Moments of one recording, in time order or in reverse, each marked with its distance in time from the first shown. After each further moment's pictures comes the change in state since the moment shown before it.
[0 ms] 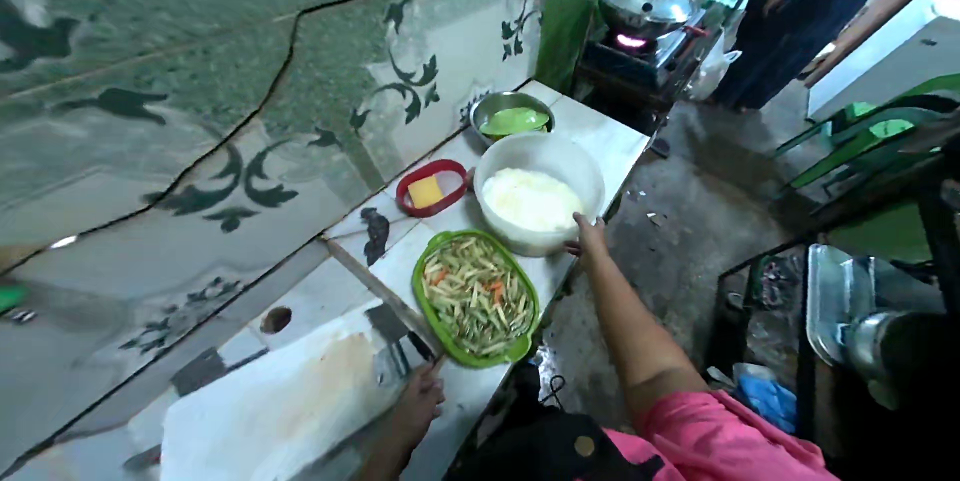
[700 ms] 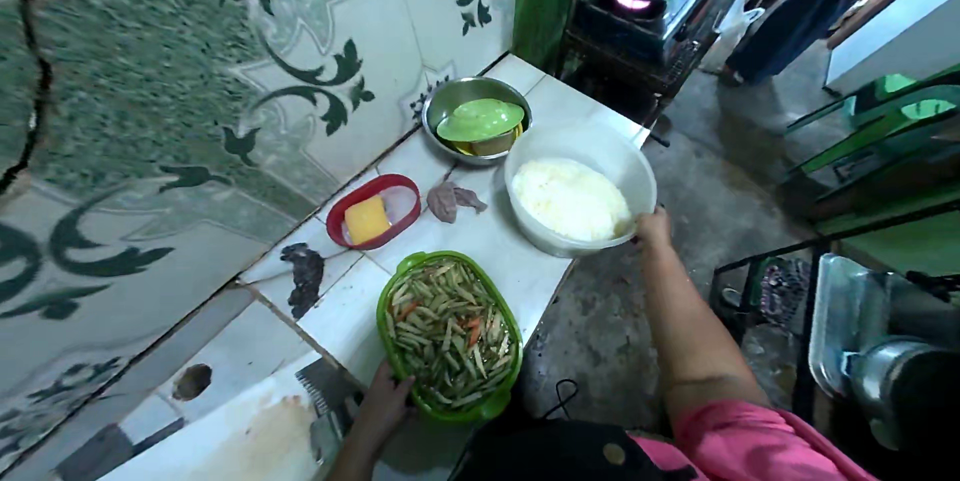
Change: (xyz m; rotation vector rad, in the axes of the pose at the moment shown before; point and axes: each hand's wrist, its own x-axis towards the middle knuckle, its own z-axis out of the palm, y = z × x) left_hand 0.095 0.099 0.038 0.112 0.146 -0.105; right_hand 0.168 -0.078 -0.114 -0.221 0.281 -0.022
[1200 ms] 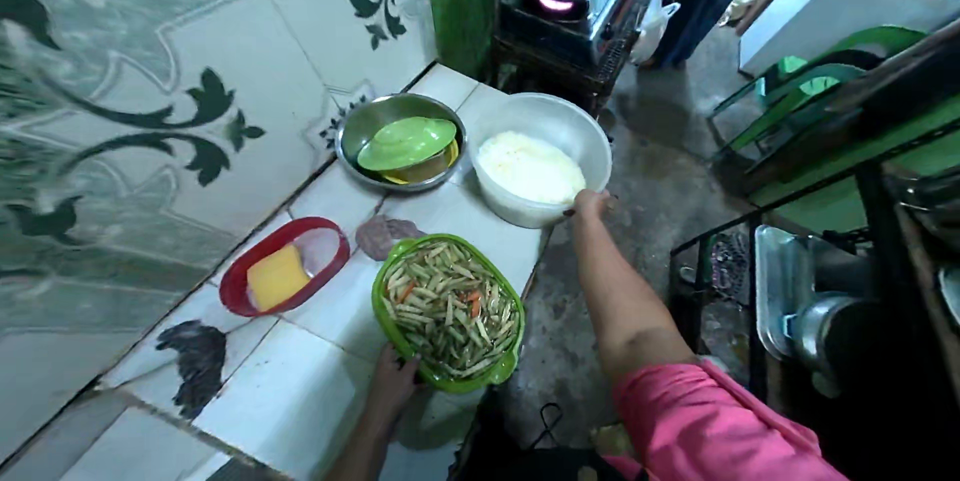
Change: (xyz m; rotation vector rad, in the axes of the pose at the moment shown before) left_hand 0.051 0.091 0.079 -0.108 -0.082 0.124; right_hand 0.031 -0.051 0.042 0.277 0.196 0.113
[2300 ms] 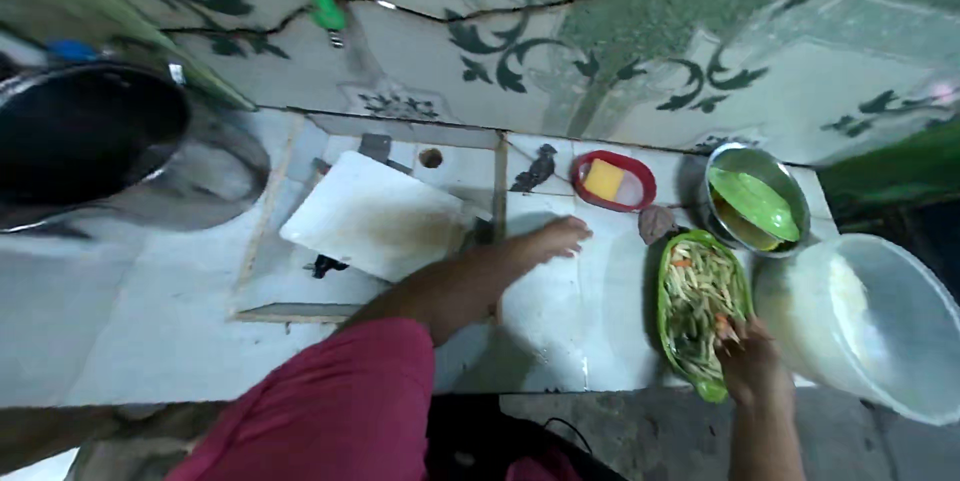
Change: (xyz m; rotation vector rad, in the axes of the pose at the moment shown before) left_hand -0.007 0.008 -0.155 -0.577 -0.012 0.099; right_hand -0.168 0.072 0.025 -0.231 -0.932 -0.244
